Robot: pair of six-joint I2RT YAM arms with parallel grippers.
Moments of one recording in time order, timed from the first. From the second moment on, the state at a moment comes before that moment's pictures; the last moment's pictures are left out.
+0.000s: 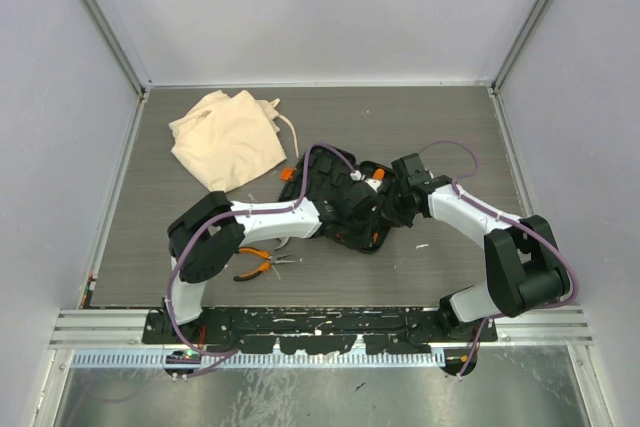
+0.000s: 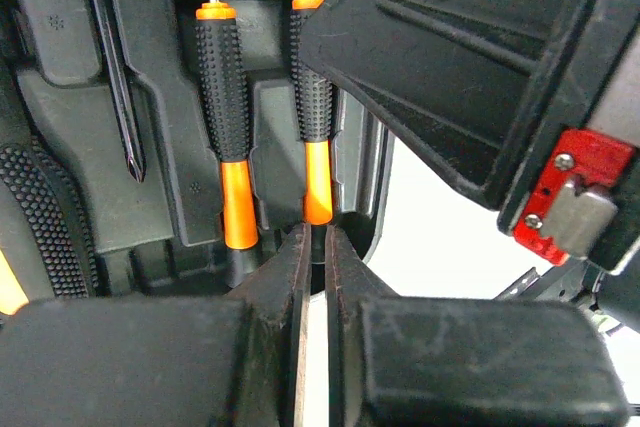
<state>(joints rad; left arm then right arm) -1.09 1.96 1.33 -0.28 0.03 -0.72 0.36 1.47 0.77 -0.49 -0.03 0.83</state>
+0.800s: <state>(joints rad) -0.92 1.56 1.27 -0.31 -0.03 -0.59 0.34 1.44 0.79 -0.49 -0.02 0.79</state>
